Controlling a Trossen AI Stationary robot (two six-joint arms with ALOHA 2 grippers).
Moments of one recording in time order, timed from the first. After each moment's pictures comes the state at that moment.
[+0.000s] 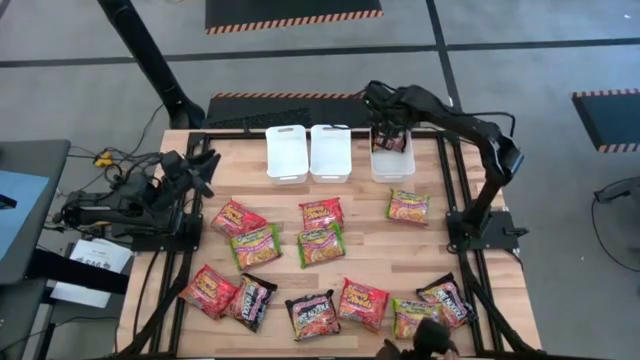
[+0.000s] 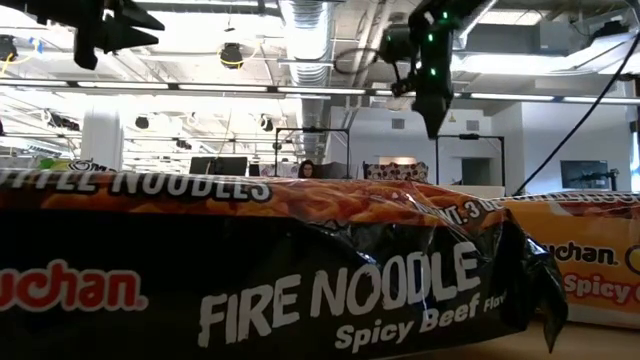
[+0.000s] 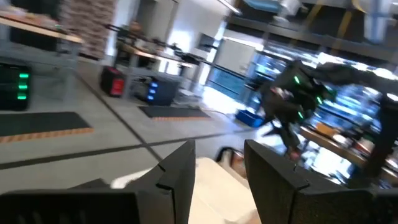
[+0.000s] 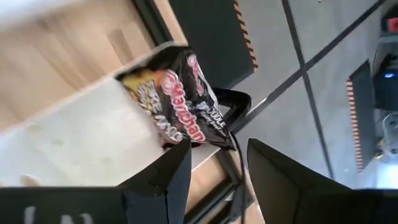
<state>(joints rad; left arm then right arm) -0.08 0.17 0.42 -0.01 -0.89 -0.18 -0.64 1.73 1.65 -1.17 0.50 -0.22</state>
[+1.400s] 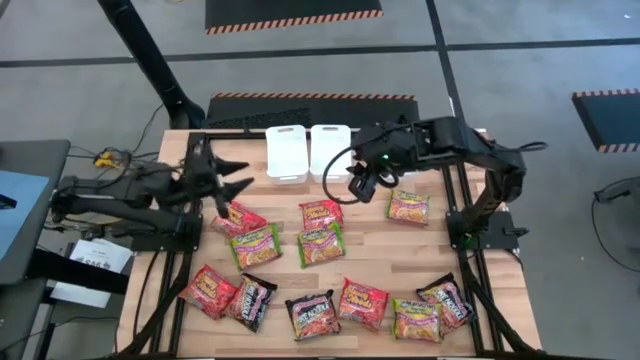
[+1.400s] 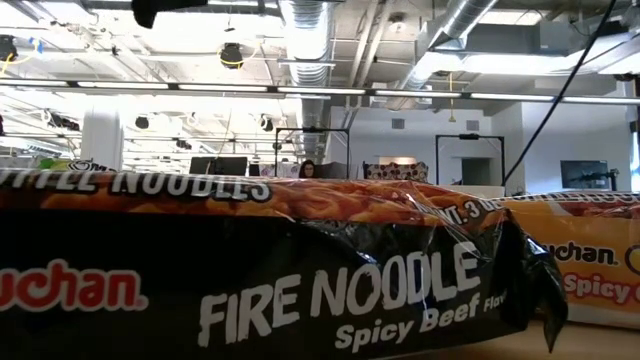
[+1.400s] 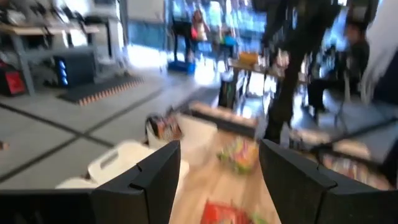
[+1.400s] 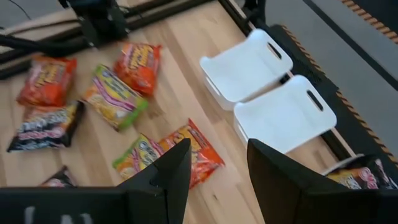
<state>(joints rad) -0.08 0.63 0.73 -0.13 -0.49 -0.12 0.03 1.73 2.29 -1.40 0.35 0.40</state>
